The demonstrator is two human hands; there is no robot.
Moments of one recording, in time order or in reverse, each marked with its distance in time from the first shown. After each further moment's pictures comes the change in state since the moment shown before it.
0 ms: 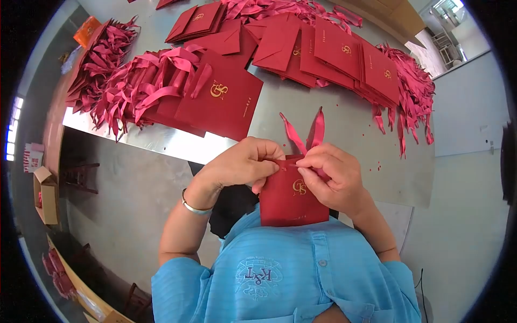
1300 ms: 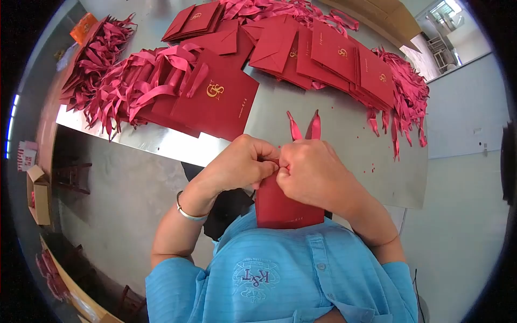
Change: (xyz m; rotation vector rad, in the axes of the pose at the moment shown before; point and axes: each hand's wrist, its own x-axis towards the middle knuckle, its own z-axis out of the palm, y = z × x) left_hand 0.002 0.006 0.010 0.244 0.209 0.038; right_hand 0.038 -0.025 0.015 -0.332 -0.477 0.300
